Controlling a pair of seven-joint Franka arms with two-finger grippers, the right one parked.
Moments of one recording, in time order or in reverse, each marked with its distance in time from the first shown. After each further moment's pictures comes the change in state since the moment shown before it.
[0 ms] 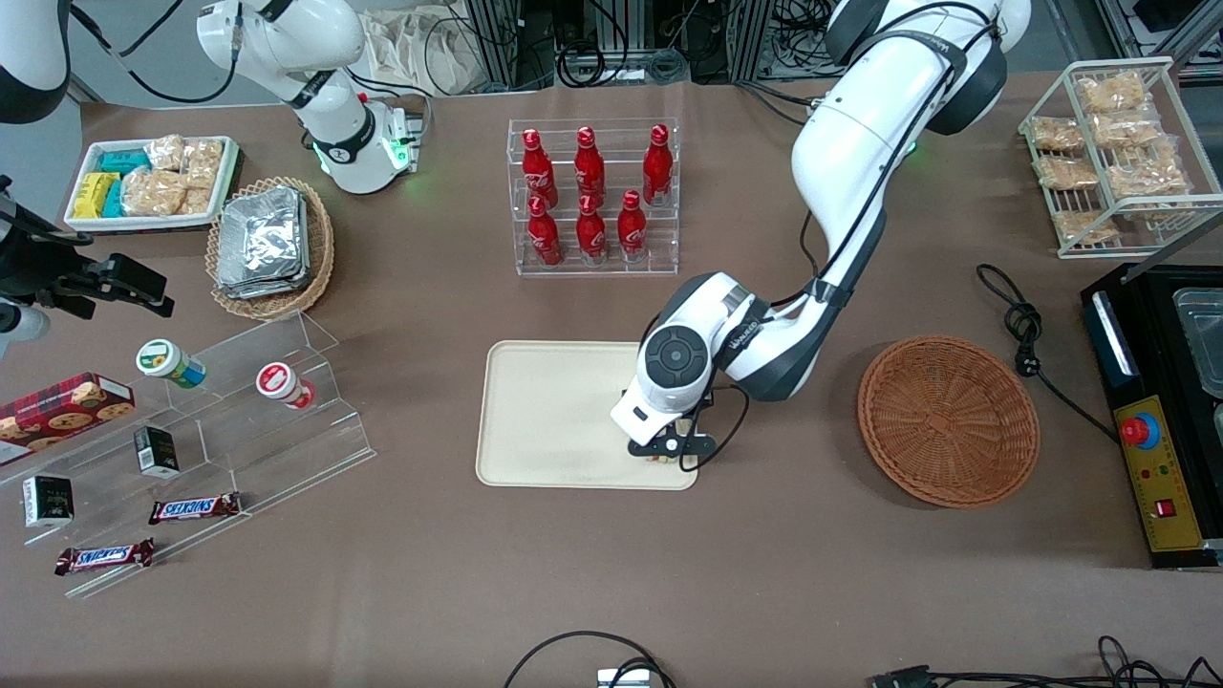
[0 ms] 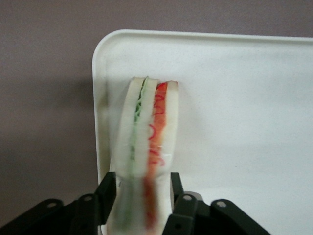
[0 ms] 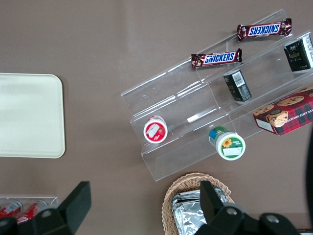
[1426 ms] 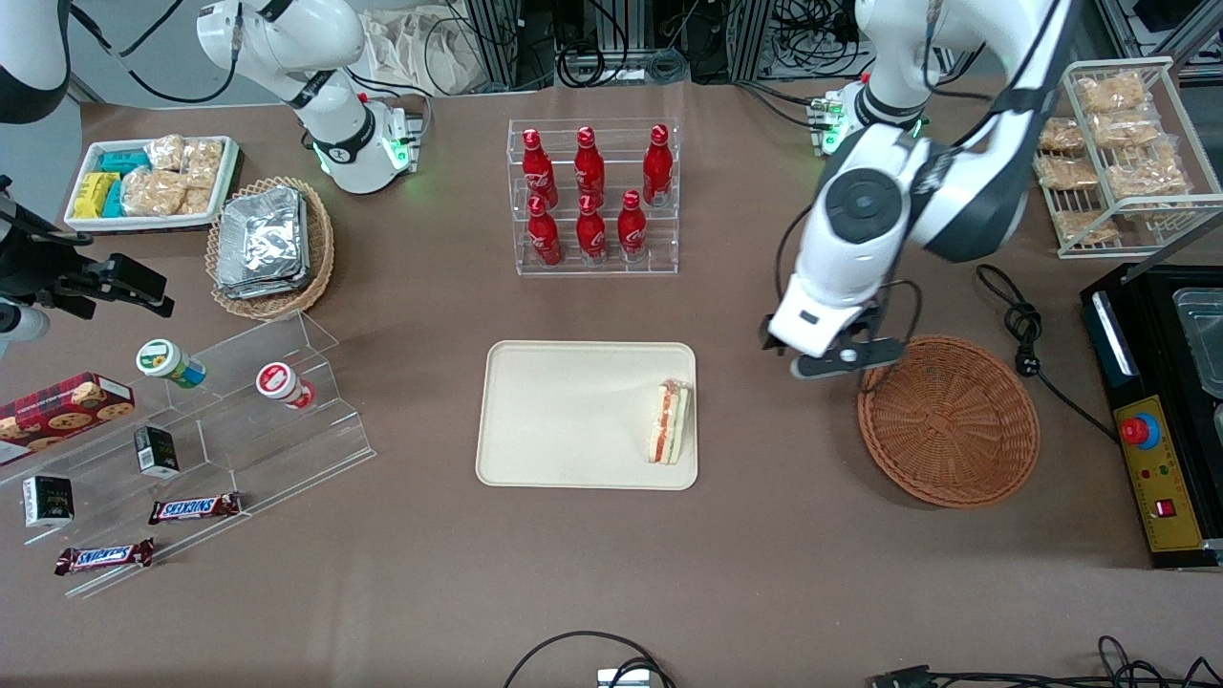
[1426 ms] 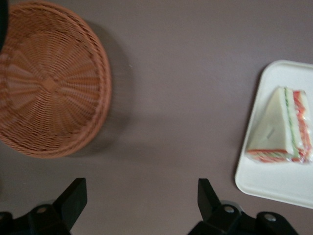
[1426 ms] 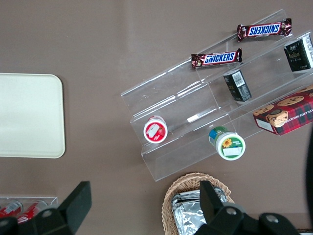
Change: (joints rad) arm 0.265 -0.719 0.019 -0.643 0.006 -0.015 0.054
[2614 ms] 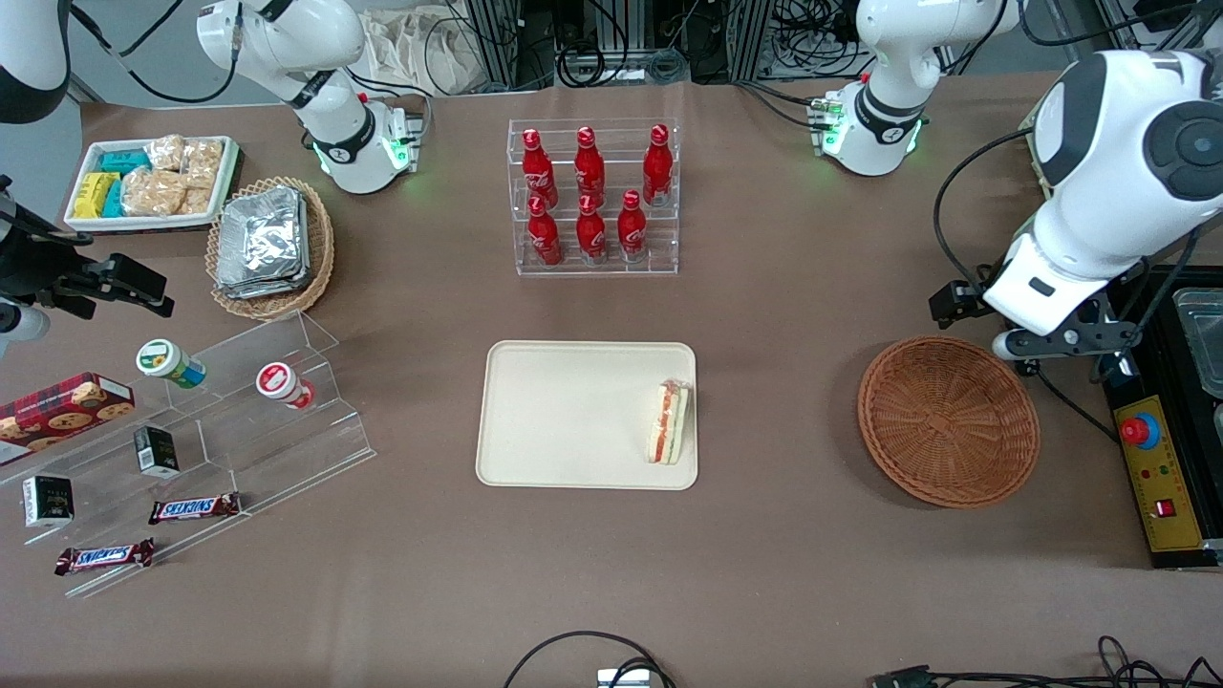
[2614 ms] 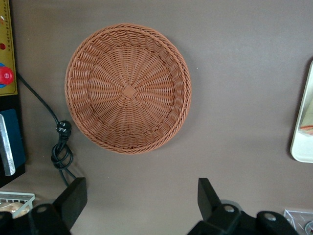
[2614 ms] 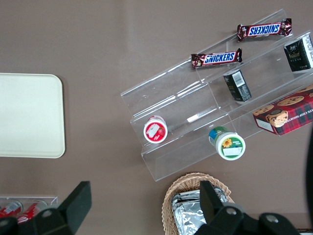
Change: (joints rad) arm 0.289 -0.128 0.005 0.092 -0.085 -0.245 0.472
